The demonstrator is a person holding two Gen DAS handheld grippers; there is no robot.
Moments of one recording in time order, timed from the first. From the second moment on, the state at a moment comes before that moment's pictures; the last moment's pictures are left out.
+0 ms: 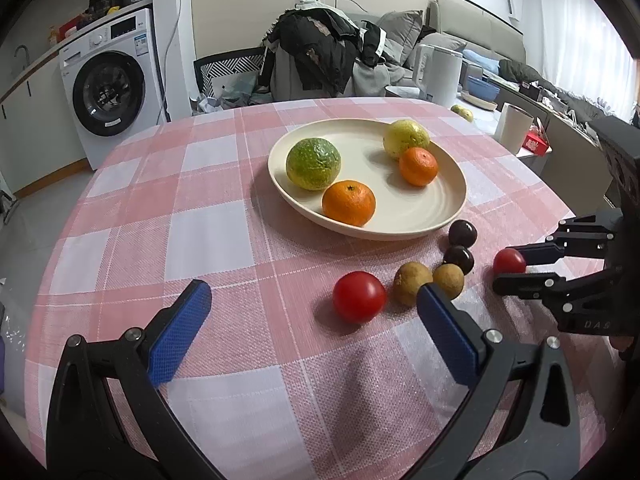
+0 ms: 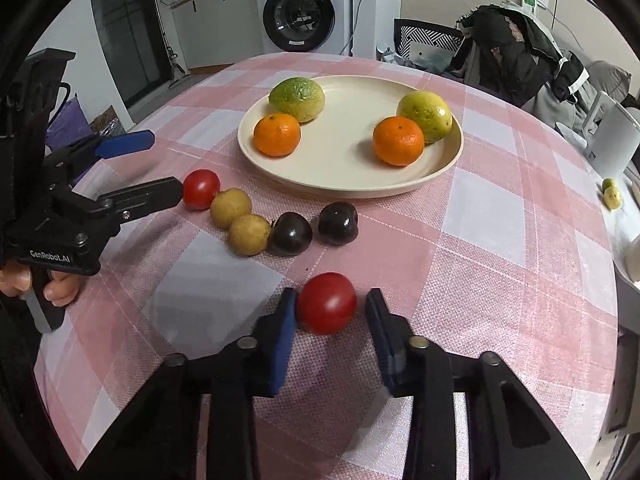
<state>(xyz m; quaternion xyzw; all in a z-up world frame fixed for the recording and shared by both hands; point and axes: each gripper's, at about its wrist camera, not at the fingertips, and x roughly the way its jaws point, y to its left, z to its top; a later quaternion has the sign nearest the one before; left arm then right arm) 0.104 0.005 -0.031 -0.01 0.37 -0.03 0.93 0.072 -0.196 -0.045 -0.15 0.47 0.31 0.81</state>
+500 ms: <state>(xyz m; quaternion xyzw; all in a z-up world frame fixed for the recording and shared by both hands) 0.125 0.002 -0.057 0.01 0.45 -0.03 0.89 0.074 -0.201 -0.029 -0.13 0.45 0.31 0.83</state>
